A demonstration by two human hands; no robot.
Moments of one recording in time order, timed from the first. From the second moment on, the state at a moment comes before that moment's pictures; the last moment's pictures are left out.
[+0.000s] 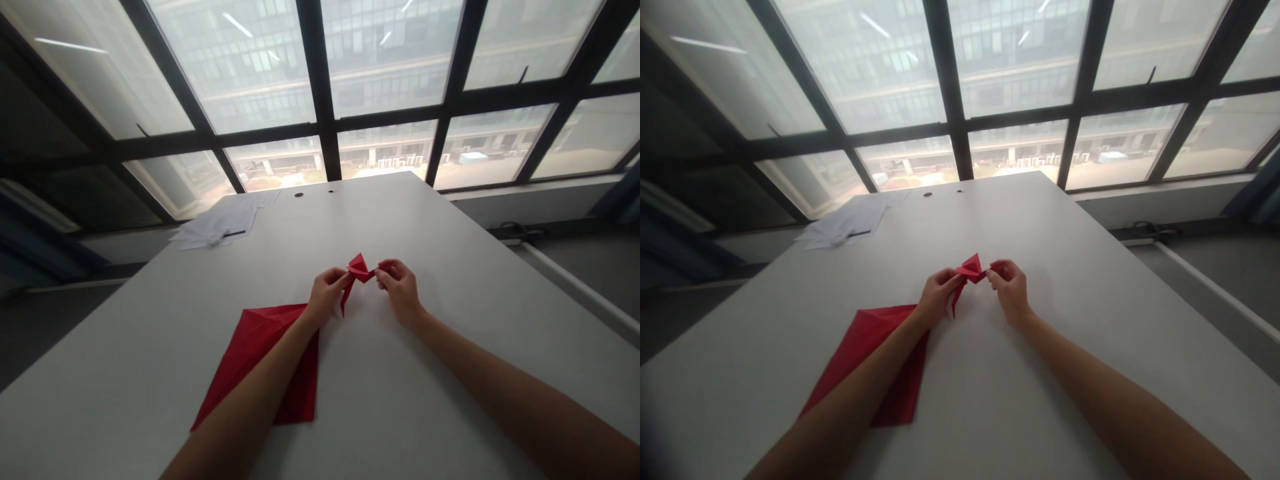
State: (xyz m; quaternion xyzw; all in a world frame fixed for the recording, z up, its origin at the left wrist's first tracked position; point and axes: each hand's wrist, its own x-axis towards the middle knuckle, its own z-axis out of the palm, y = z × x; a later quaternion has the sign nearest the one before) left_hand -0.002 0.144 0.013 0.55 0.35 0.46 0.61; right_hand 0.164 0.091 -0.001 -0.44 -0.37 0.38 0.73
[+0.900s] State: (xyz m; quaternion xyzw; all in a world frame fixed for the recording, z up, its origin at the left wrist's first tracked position) left_hand 0.005 0.137 0.012 0.63 0.33 0.50 0.50; right_hand 0.157 0.090 0.005 -0.45 -0.48 0.39 0.64
